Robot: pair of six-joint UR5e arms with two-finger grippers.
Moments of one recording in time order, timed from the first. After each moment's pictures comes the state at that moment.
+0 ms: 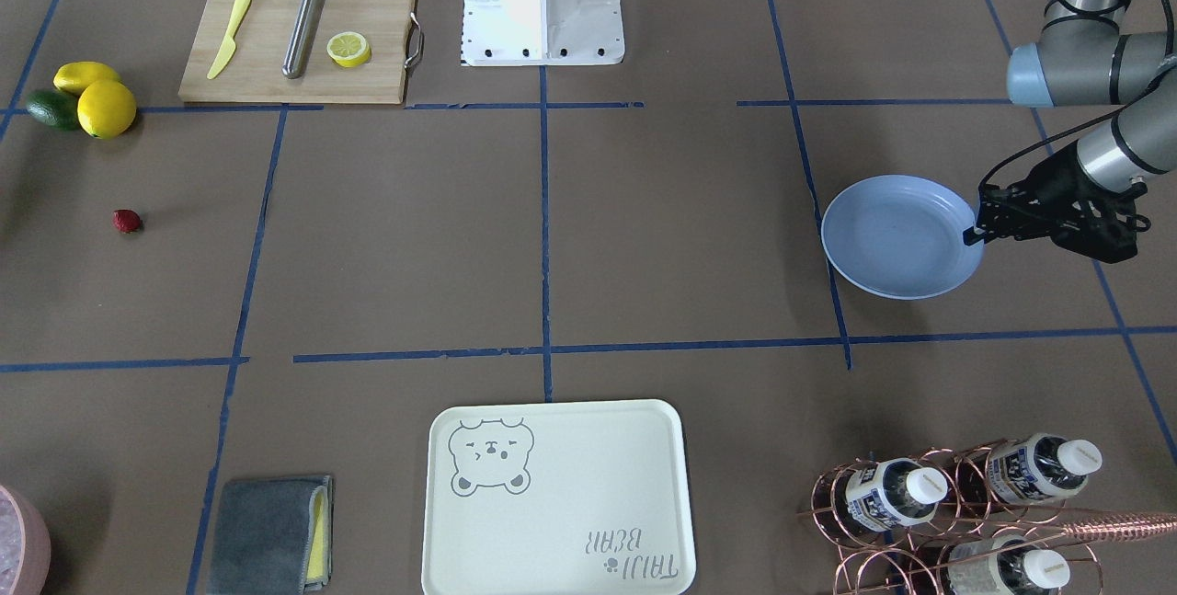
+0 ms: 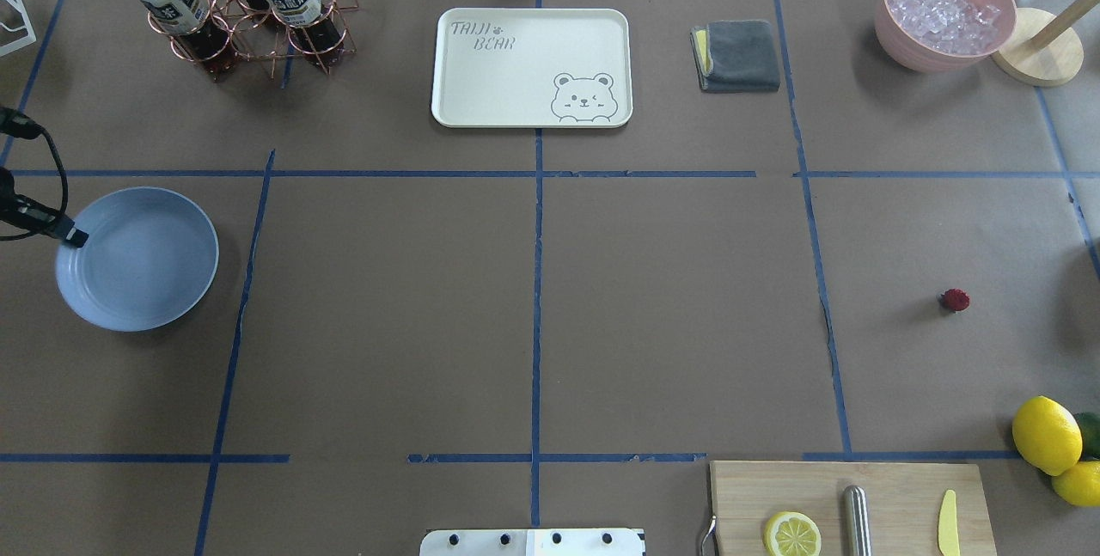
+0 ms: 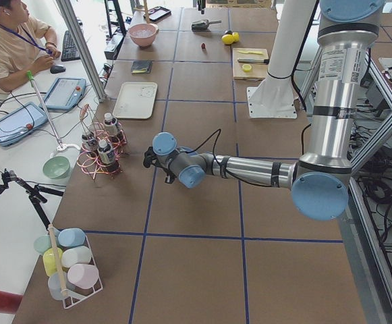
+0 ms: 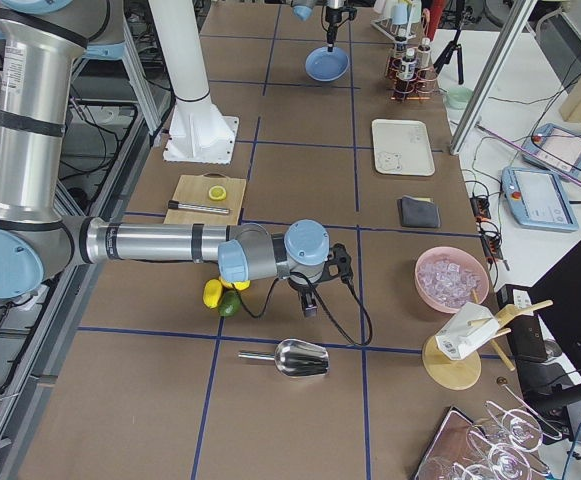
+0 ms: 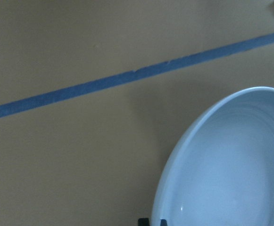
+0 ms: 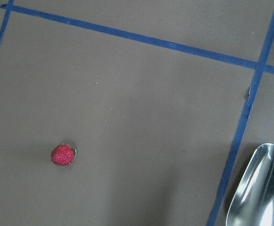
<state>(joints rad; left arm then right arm) -1.10 -1.65 -1.57 -2.20 -2.46 -0.62 1.44 -1.77 1.77 -1.39 2.51 -0.05</state>
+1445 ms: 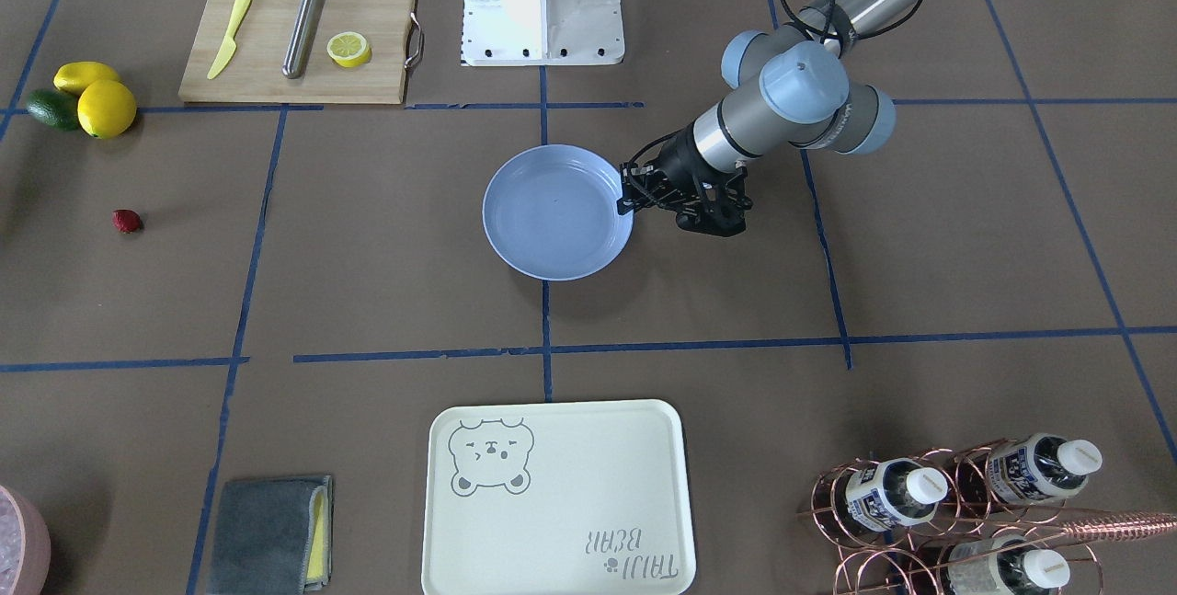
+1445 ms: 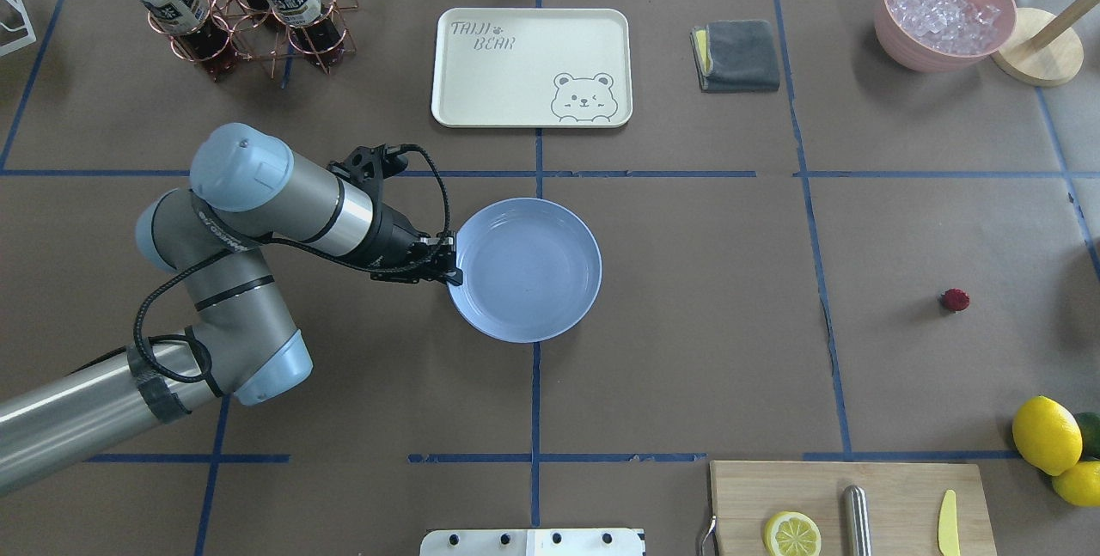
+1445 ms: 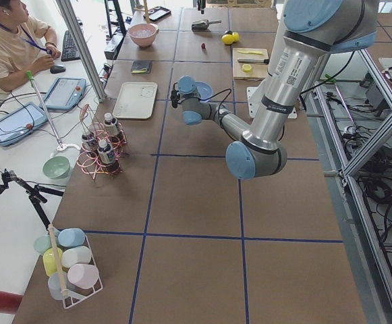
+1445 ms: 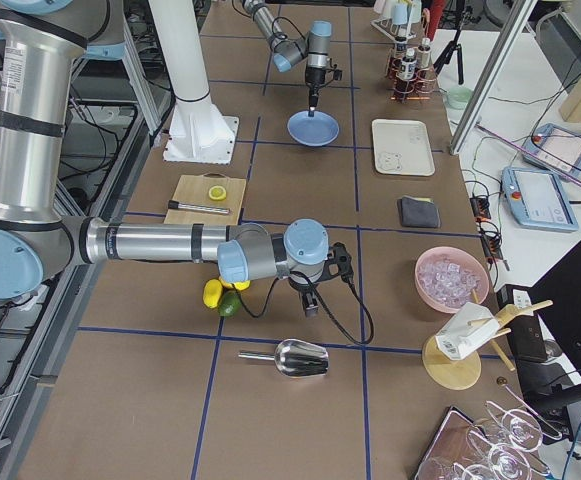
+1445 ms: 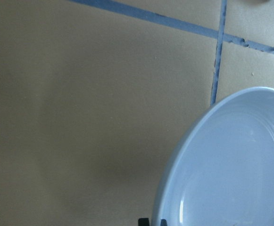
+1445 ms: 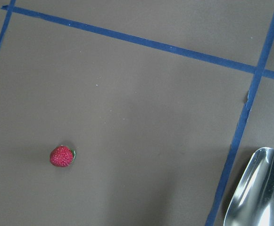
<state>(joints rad) -0.59 -2.09 -1.48 -2.41 -2.16 -1.49 1.44 -1.77 1.77 -1.37 2.50 -0.06</state>
